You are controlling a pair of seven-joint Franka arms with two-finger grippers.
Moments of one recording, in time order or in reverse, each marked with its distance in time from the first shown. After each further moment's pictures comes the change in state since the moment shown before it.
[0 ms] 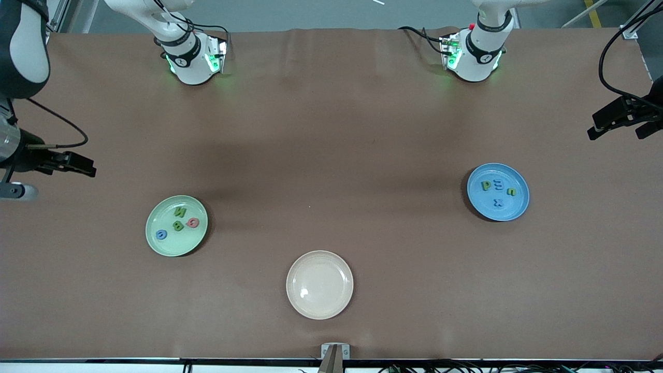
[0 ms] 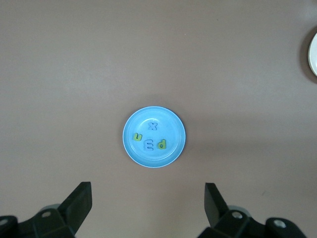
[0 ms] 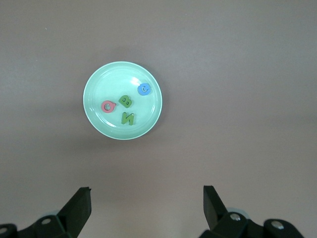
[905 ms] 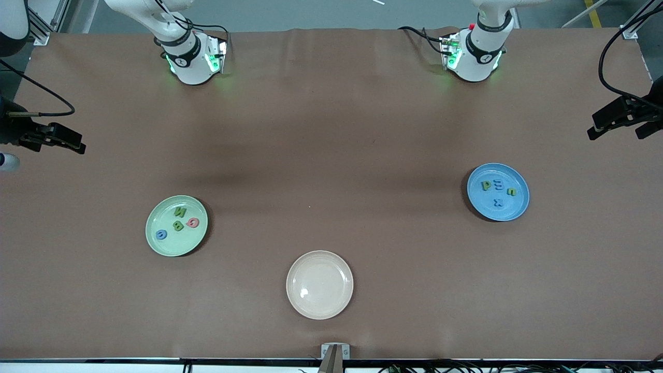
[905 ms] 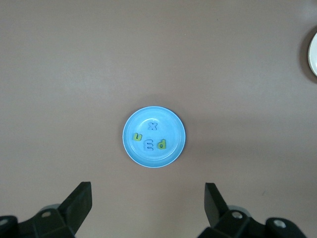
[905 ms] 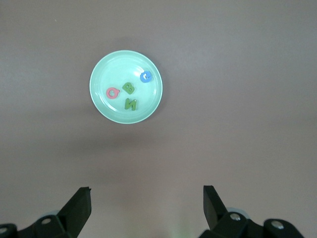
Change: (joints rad) left arm 0.000 0.000 0.000 0.000 0.000 0.000 0.000; right arm 0.000 -0.060 0.003 0.051 0.000 -0.128 0.000
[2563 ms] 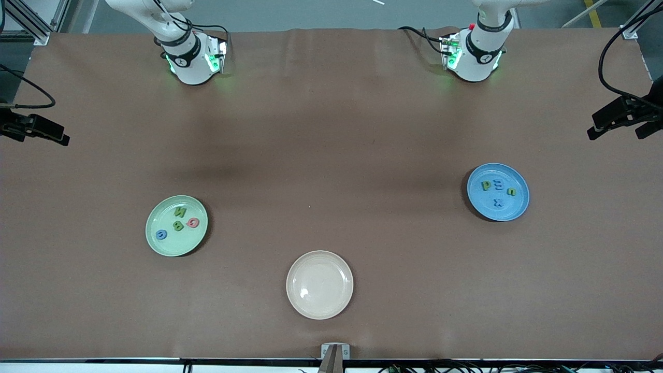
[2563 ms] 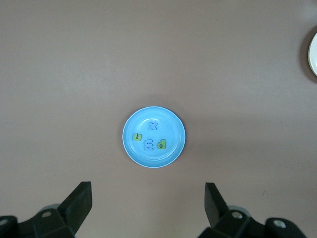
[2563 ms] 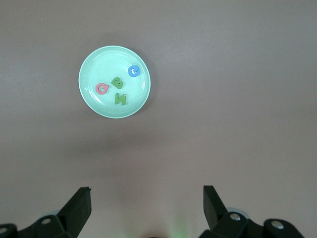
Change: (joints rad) left arm 0.000 0.000 0.000 0.000 0.000 0.000 0.000; right arm -0.054 -0.029 -0.001 0.003 0.000 -0.031 -0.012
